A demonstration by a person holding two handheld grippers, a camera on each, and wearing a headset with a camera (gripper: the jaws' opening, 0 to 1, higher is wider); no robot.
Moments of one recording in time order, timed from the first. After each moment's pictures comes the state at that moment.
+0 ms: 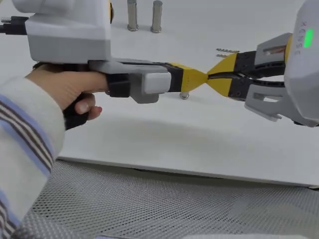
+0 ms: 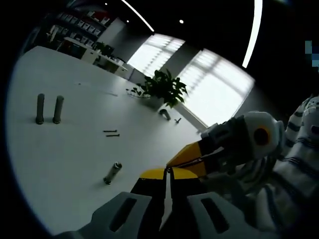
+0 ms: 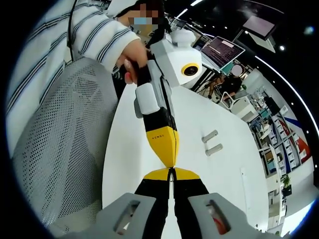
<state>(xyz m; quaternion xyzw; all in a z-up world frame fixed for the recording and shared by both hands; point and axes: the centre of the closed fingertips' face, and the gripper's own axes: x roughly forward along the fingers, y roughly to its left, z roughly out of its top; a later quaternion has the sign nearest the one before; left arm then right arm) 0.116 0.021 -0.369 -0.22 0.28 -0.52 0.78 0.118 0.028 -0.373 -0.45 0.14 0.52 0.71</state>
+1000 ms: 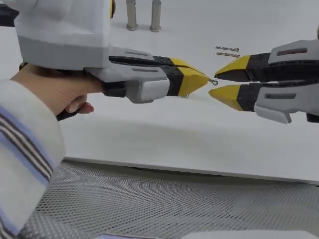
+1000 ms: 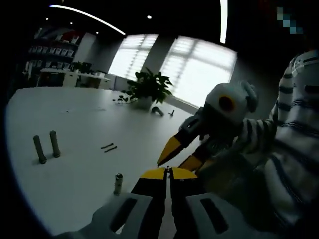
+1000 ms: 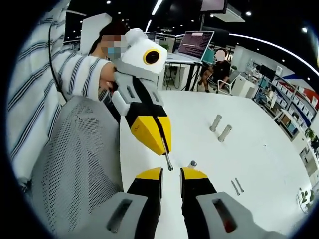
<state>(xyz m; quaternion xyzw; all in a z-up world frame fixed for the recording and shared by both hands) 0.100 0.019 -0.356 -0.05 0.19 -0.59 0.79 0.111 0.014 -0.383 -0.25 0.23 0.54 0.77</state>
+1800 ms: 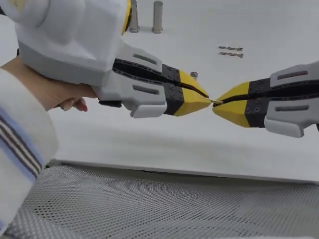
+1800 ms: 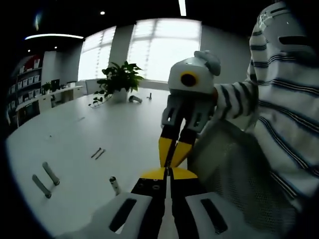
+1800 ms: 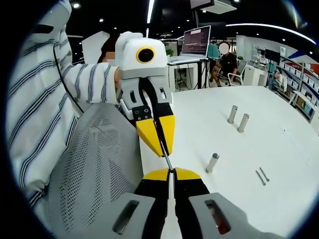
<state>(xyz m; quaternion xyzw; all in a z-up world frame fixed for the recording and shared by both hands) 0.082 0.017 -0.372 0.09 0.19 -0.66 0.72 0.083 0.020 -0.392 -0.18 0.27 0.59 0.74</state>
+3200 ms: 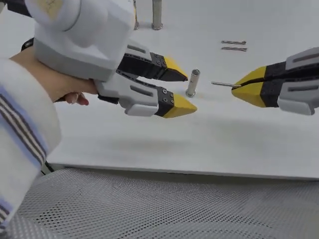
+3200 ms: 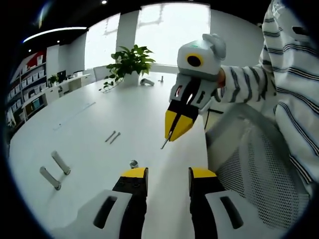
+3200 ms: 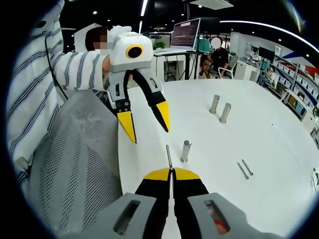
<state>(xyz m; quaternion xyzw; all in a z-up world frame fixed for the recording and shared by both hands) 0.122 0.036 -0.404 0.12 0.24 -0.61 0.74 0.135 -0.013 -0.413 -0.22 0.28 0.54 0.76</state>
